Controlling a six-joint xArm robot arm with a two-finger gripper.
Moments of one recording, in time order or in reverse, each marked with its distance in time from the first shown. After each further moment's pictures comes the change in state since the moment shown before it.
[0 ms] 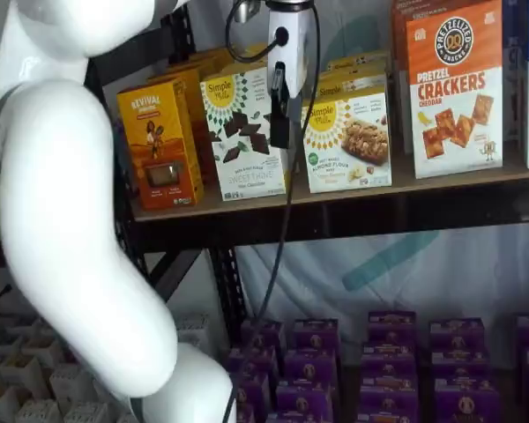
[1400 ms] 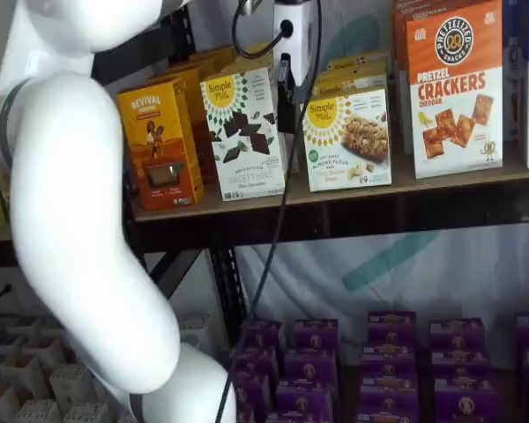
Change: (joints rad) arm 0.018 0.042 -0.036 0.030 -0.112 0.017
